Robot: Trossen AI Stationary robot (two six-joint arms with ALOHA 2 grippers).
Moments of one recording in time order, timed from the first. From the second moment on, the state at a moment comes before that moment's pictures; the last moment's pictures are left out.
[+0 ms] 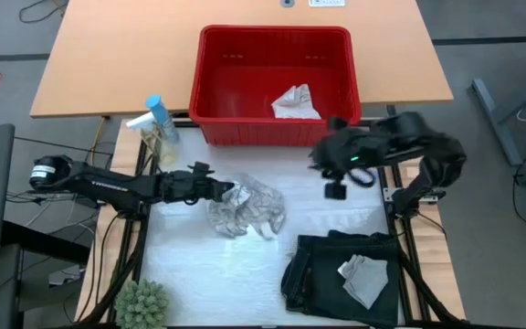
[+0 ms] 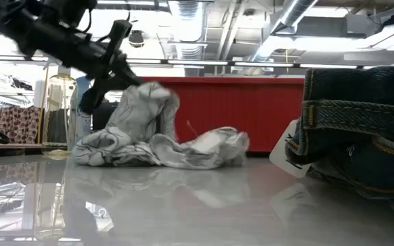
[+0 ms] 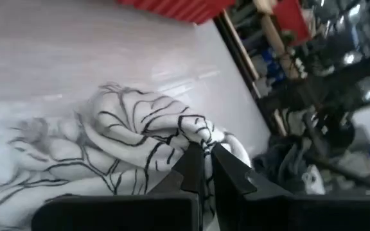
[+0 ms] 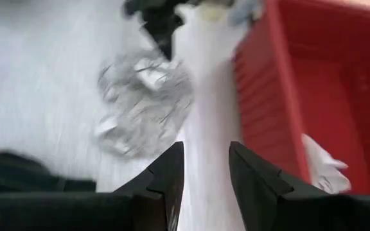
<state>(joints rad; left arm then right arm) 0.03 1.10 0.36 0.41 -0.30 -1.06 0.17 1.67 2.33 -1.56 0.34 0.00</state>
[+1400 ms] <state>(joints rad) 0.03 1.03 0.30 0.46 -0.27 -1.04 -0.09 1.14 0.81 -0.28 0.13 -0.14</state>
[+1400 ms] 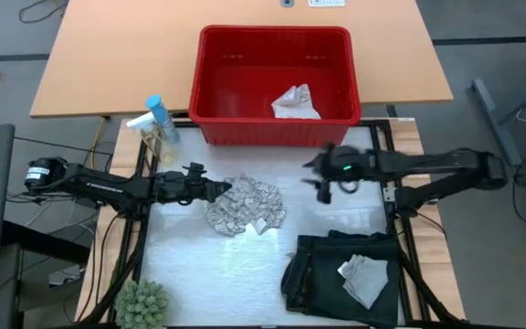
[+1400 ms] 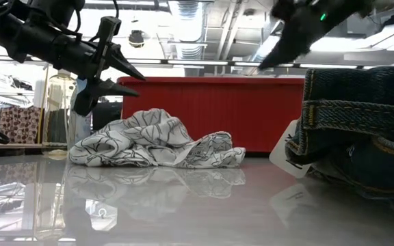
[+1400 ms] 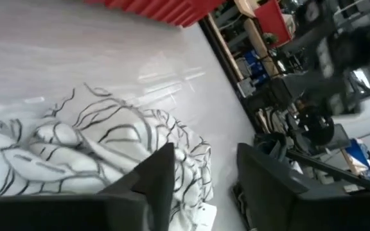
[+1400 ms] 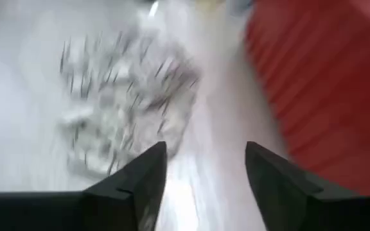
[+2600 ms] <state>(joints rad) 0.03 1.03 0.30 0.42 -0.27 -1.09 0.00 1.84 1.10 -0.25 0.27 -0.44</state>
